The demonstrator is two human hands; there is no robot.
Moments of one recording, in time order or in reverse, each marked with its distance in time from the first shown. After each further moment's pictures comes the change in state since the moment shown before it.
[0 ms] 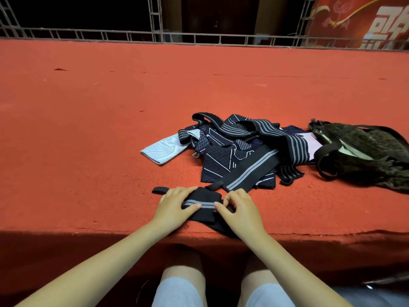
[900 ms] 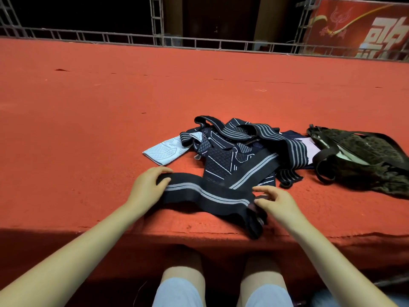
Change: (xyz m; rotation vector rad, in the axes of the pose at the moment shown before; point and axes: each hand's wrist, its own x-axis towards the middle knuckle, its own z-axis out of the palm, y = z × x) left_hand 0.017 -0.032 -0.066 -0.051 0.285 0.022; right_hand 0.011 0.016 -0.074 0.319 -0.069 0.249
